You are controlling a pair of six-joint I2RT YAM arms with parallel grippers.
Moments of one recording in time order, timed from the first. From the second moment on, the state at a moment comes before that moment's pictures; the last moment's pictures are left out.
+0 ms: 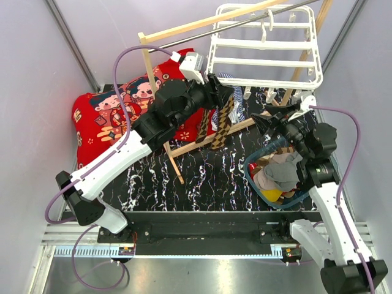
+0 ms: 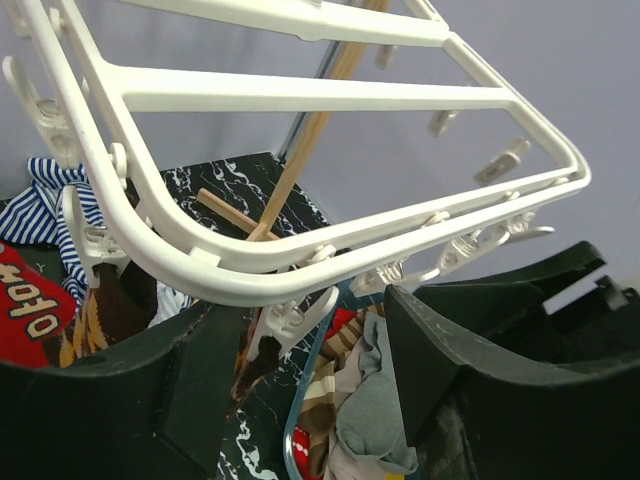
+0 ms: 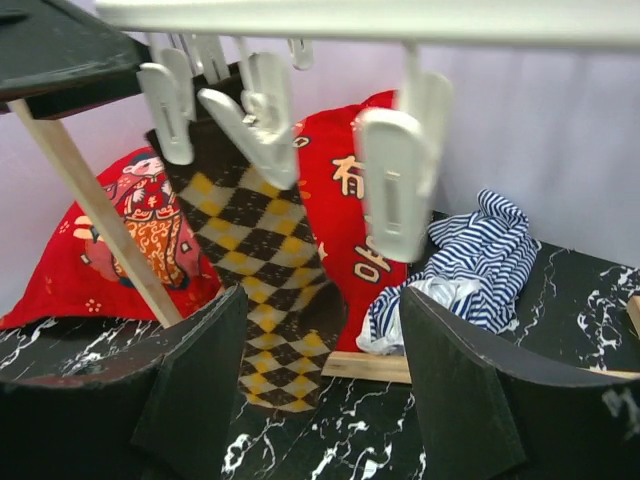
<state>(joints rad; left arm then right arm) -0.86 1.49 1.66 -0.14 -0.13 -0.44 0.16 0.79 0.86 0.12 -0.45 0.21</state>
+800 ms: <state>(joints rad) -0.85 1.48 1.66 -0.14 -0.12 -0.44 0.35 1.01 0.84 0.52 -0.32 0.19</state>
